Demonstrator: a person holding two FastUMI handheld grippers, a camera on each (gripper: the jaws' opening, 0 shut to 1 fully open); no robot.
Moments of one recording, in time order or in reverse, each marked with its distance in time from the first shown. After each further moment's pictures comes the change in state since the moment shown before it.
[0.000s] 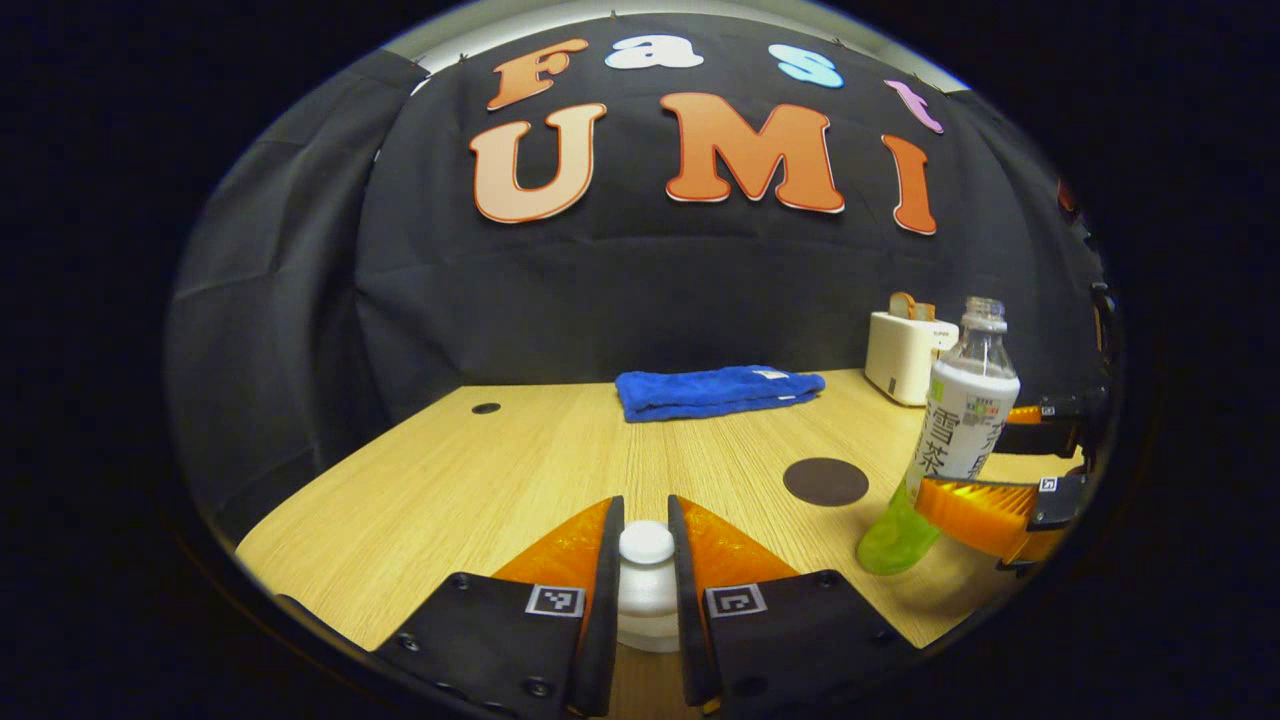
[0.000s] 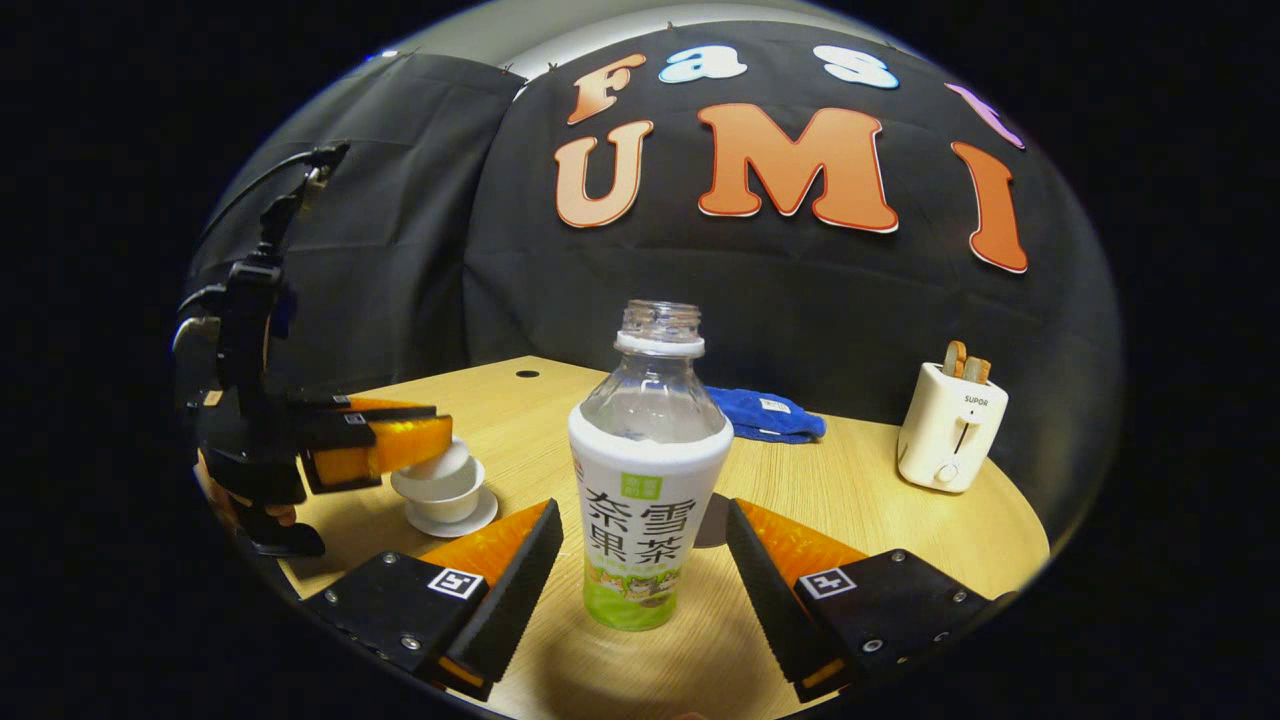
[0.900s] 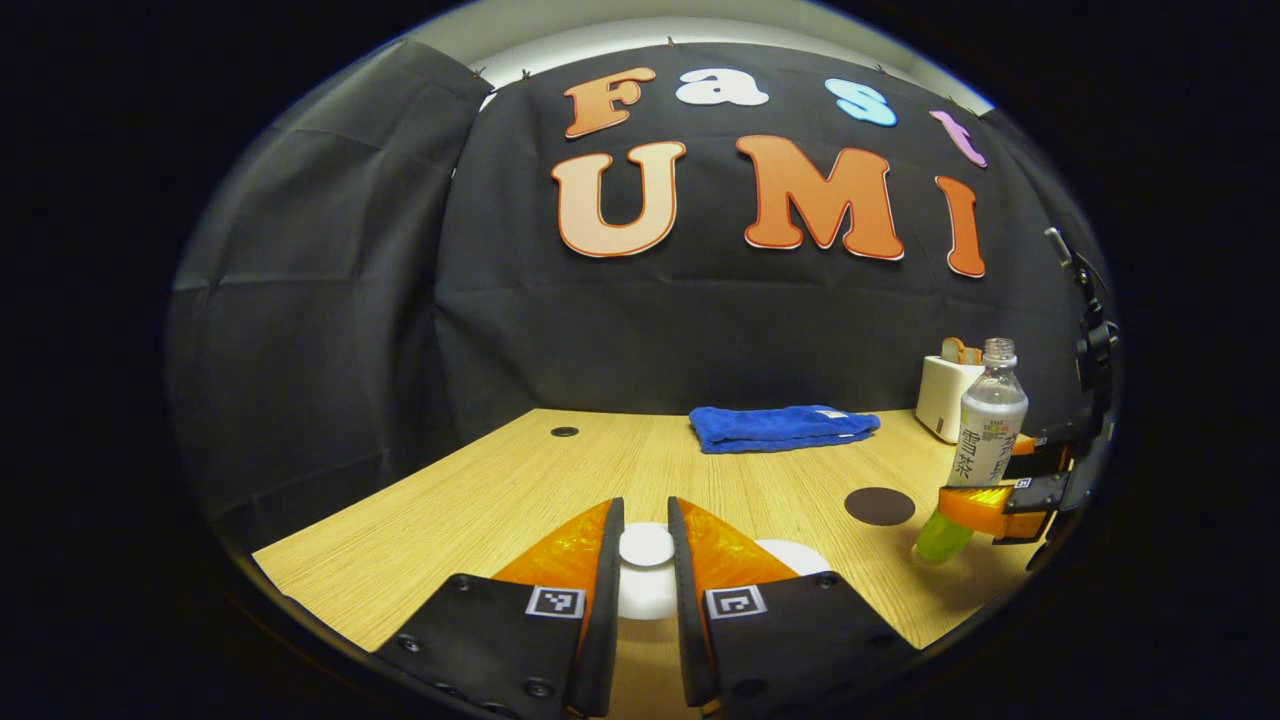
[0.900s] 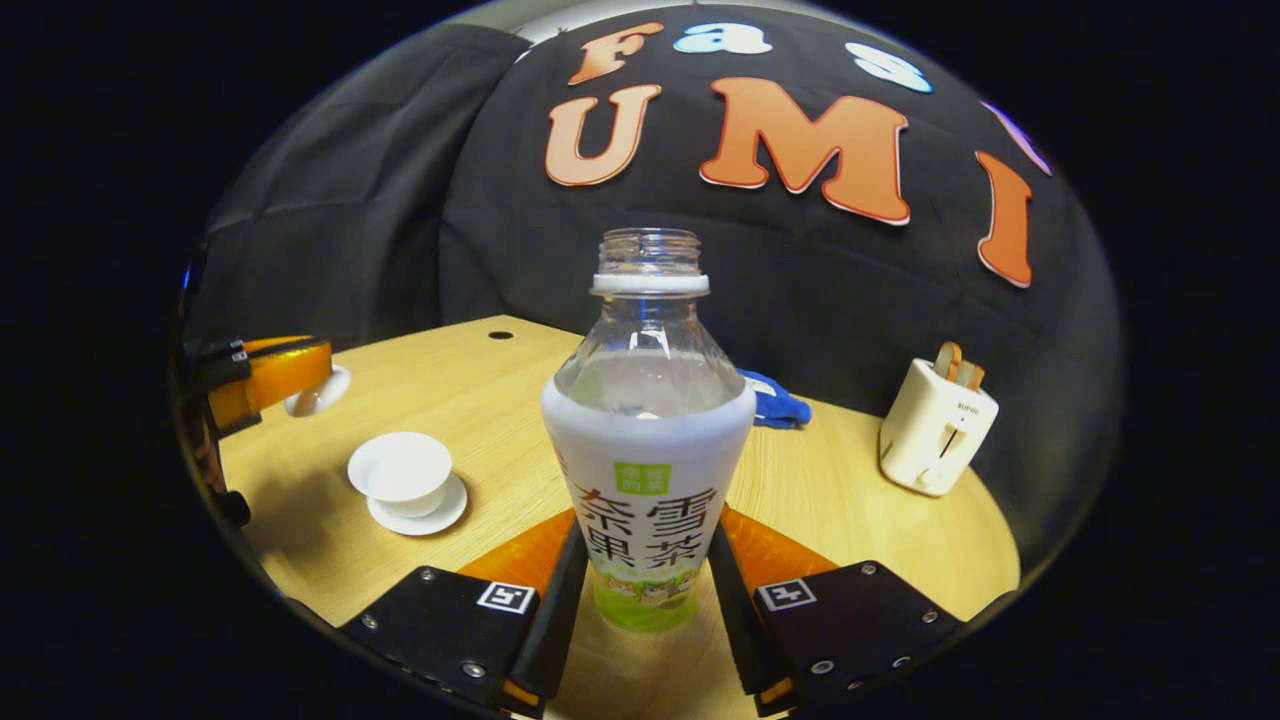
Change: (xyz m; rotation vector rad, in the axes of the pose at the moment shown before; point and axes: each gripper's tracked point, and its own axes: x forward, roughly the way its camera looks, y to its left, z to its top) left arm -0.040 0.075 0.008 -0.056 -0.086 0.143; right arm 0.019 -0.007 0.006 -0.150 0.124 -0.108
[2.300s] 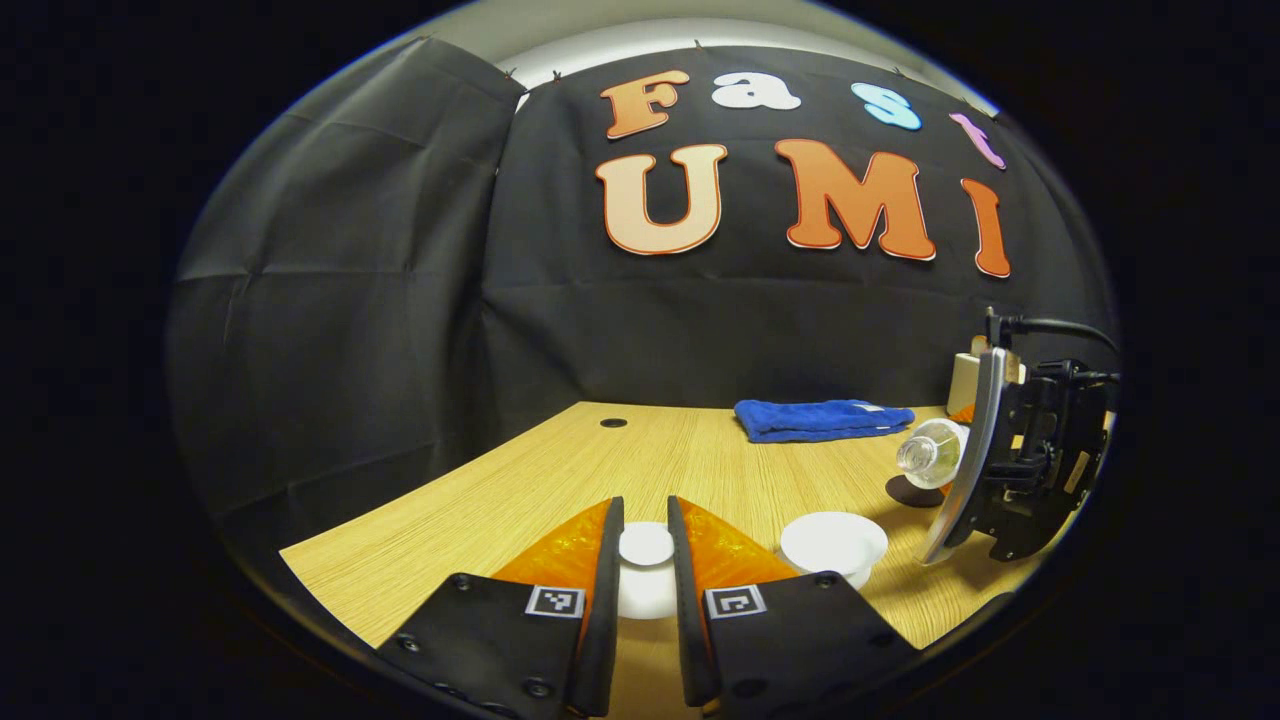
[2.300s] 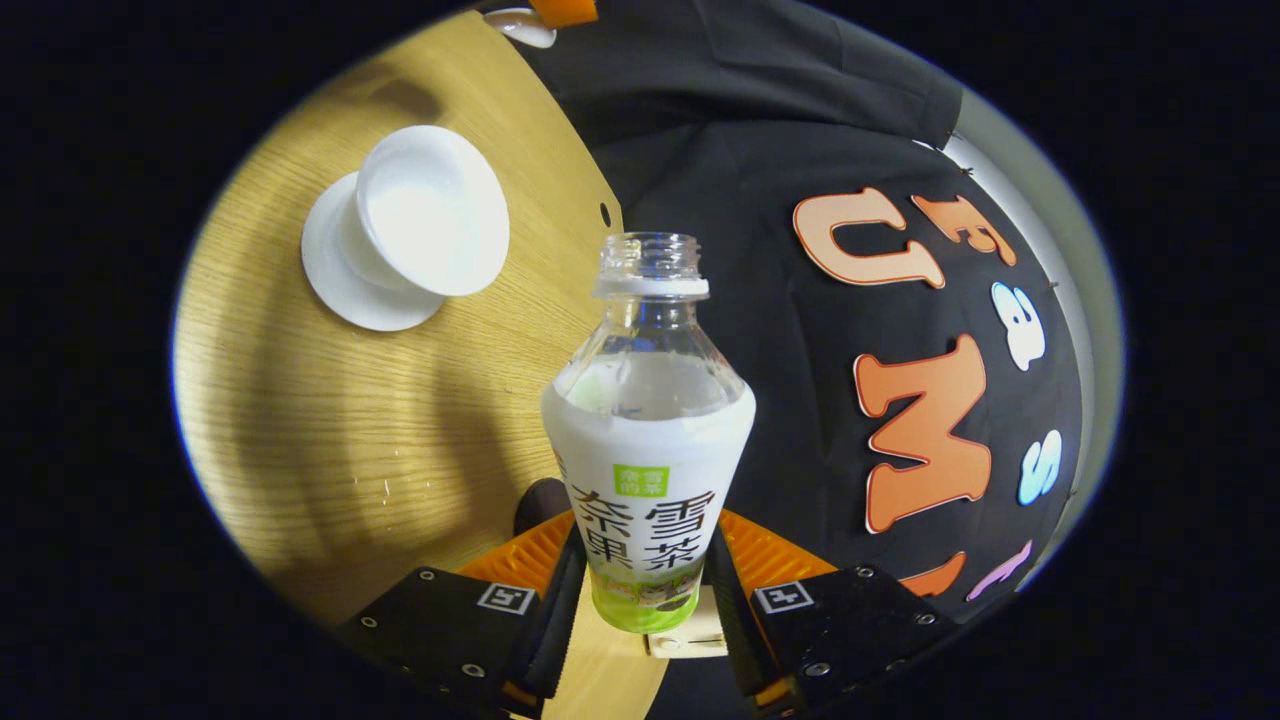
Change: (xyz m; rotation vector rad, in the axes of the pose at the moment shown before) left arm -0.022 0.052 -0.016 -0.007 0.005 0.078; right arm 0.005 0.012 0.025 -1.137 -0.067 -0.186
